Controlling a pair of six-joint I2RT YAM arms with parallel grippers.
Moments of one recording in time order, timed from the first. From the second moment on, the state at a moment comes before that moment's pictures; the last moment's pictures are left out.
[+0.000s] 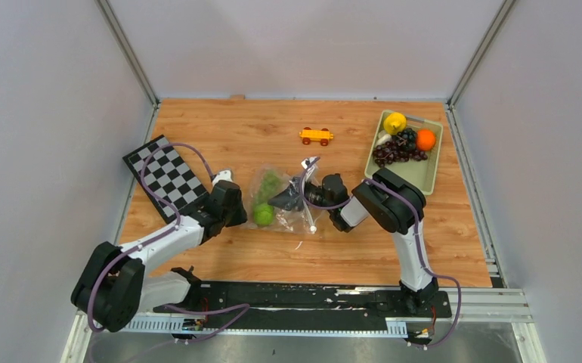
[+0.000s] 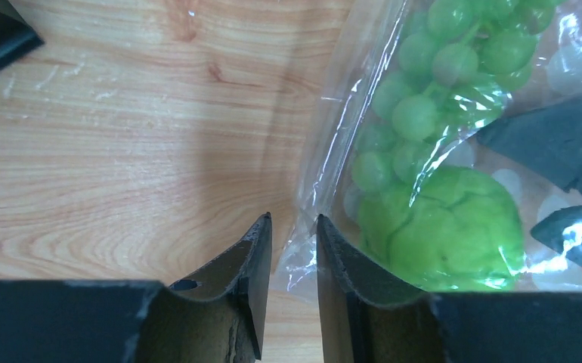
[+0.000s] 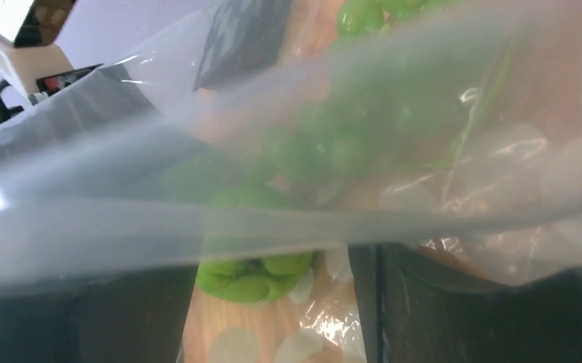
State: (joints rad) left arm -0.51 1.16 0.50 -0.19 -0.22 -0.63; right arm 0.67 2.14 0.77 1.25 -0.55 0.90
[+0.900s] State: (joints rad) left arm -0.51 1.37 0.47 0.12 -0.15 -0.67; right arm 0.71 2.11 0.90 0.96 -0.67 0.69
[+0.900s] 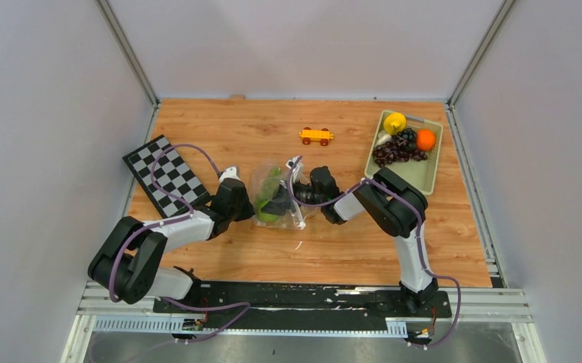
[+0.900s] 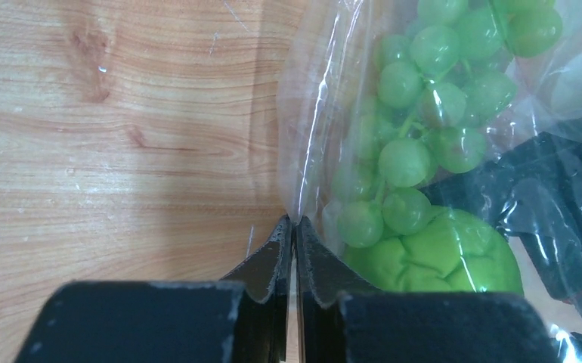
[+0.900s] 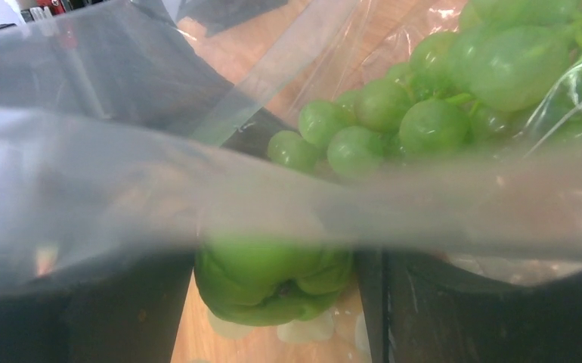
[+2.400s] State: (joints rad) left arm -0.51 1.38 0.46 0.18 -0.21 -0.69; right arm 0.68 1.56 0.67 0.55 -0.45 0.46
